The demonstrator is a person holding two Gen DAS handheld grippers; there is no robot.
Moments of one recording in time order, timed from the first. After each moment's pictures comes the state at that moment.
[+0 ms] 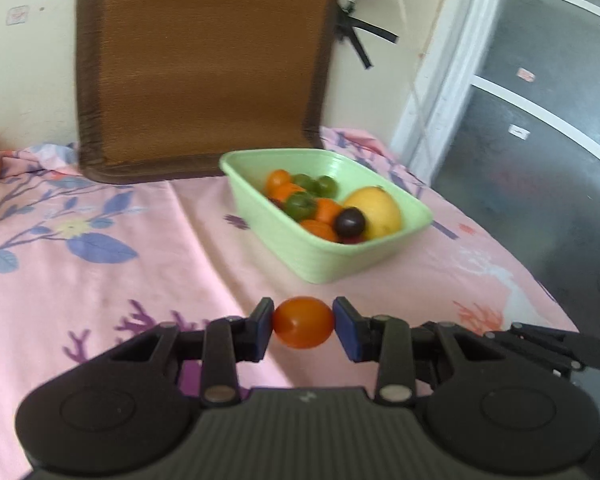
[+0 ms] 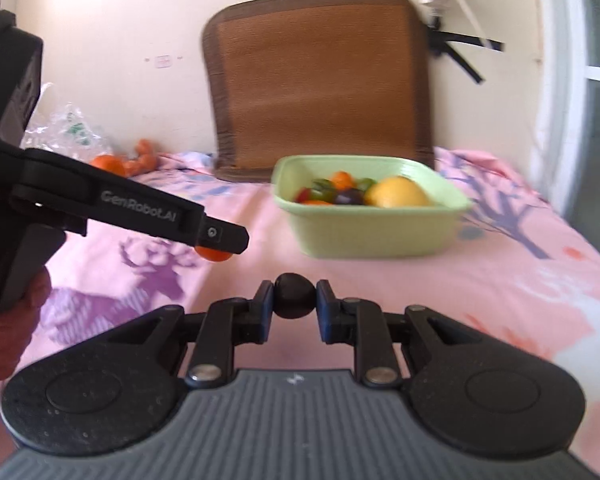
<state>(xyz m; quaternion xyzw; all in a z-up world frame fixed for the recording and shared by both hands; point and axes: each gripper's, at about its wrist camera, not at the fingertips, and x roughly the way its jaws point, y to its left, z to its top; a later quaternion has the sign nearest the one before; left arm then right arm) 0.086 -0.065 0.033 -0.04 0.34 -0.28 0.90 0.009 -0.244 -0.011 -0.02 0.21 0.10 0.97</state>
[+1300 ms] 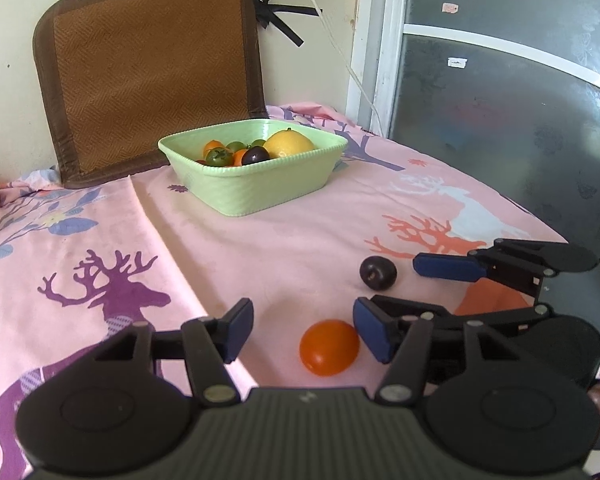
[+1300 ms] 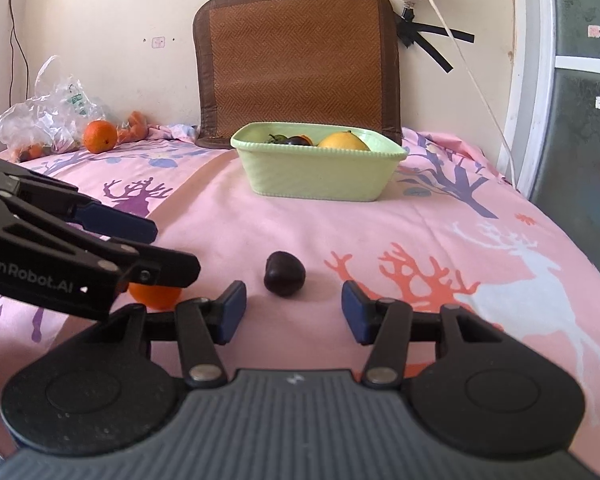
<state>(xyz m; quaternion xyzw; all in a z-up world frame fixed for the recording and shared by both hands) -0.010 -0.105 0.015 0.06 0.30 -0.27 0.91 -0.028 -0.282 -0.040 -0.05 0.21 0.10 0.97</state>
